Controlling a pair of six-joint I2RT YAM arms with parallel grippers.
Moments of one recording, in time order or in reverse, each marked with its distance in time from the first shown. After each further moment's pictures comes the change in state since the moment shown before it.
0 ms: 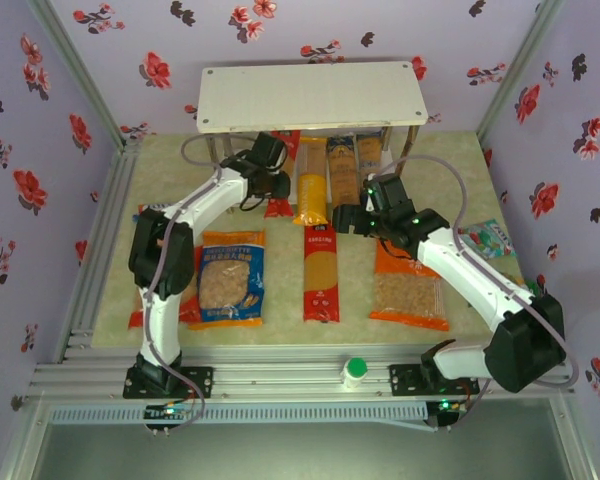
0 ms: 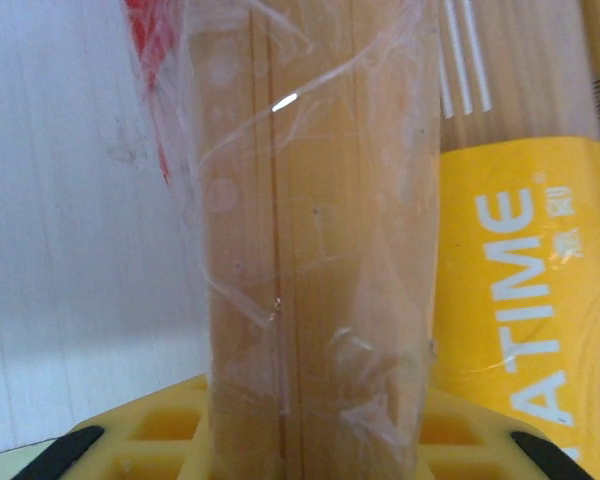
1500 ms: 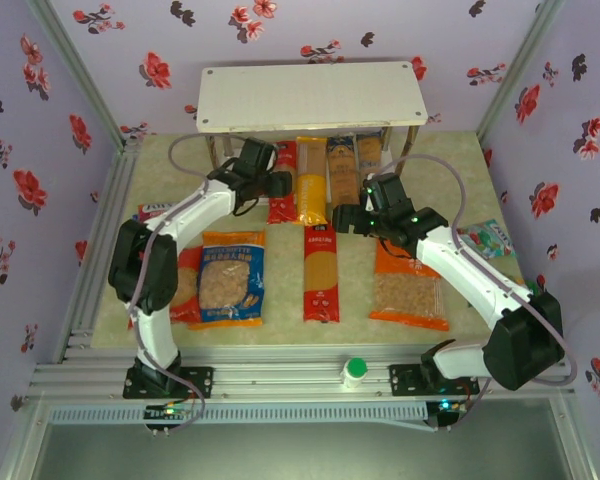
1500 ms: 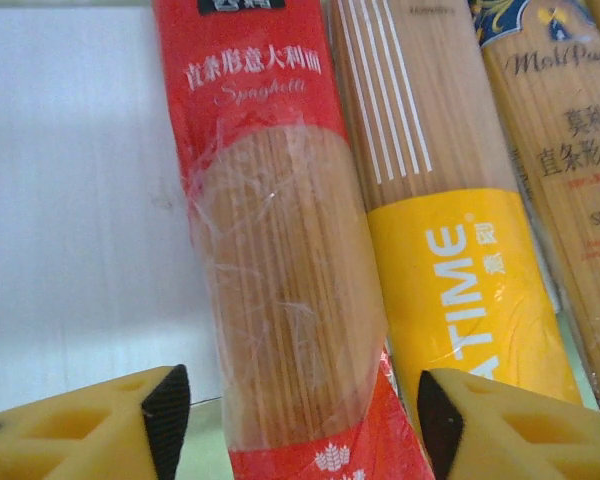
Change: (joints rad) left arm 0.002 -0.185 -0.230 0.236 -0.031 0.016; right arm -0.003 0.012 0.007 -0.008 0.000 0.000
